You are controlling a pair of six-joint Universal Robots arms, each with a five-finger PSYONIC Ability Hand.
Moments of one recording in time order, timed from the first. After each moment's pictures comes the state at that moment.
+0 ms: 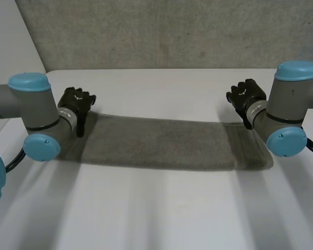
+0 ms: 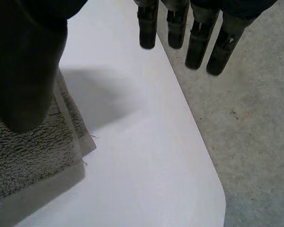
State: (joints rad) left arm 4.44 -2.45 -0.95 3.11 -1.56 3.75; right arm 1.88 -0.70 0.87 0.11 1.55 2.29; left_hand 0.28 0.29 0.28 0.27 0.27; right_hand 0.25 0.24 0.25 0.25 0.06
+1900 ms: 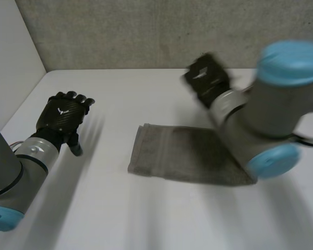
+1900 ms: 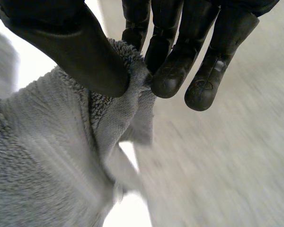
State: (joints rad) left arm 4.45 -1.79 -1.86 3.54 -1.43 3.58; right arm 2.18 -1.04 1.13 -0.03 1.54 2.22; left_hand 0.26 0.26 0.24 0.26 0.22; right_hand 1.32 1.30 1.34 1.34 1.16
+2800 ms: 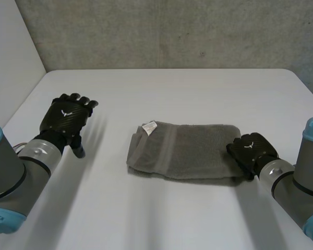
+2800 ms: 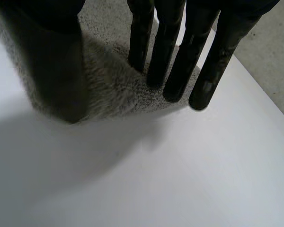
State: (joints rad) left arm 4.44 -1.79 -1.87 3.54 -1.43 3.58; right arm 1.87 -1.22 1.79 -0.10 1.46 2.51; left_hand 0.26 0.26 0.24 0.26 0.22; right_hand 0.85 0.86 0.85 0.85 0.66
